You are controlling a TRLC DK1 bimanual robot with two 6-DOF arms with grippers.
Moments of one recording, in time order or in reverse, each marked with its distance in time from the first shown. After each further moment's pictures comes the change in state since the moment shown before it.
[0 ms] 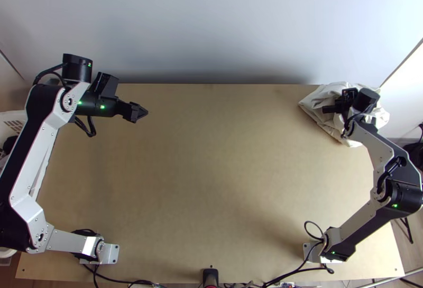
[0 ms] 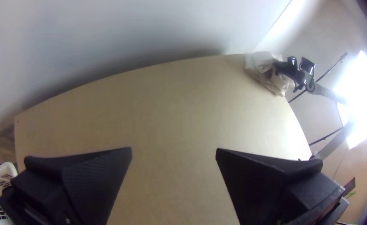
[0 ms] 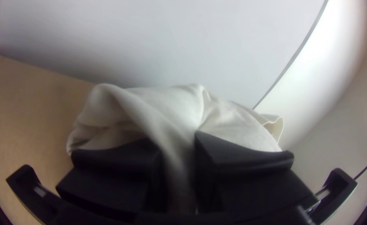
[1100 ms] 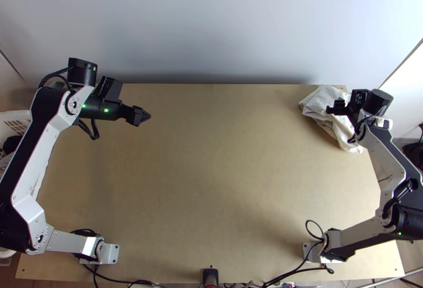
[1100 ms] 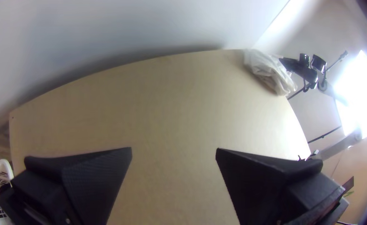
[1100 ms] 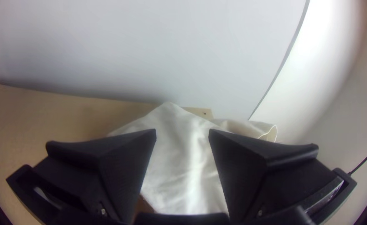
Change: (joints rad) left arm -0.017 -0.006 -0.046 0.019 0.003 -0.010; right arm -0.020 -0.200 -0.047 -0.182 -0.105 0.166
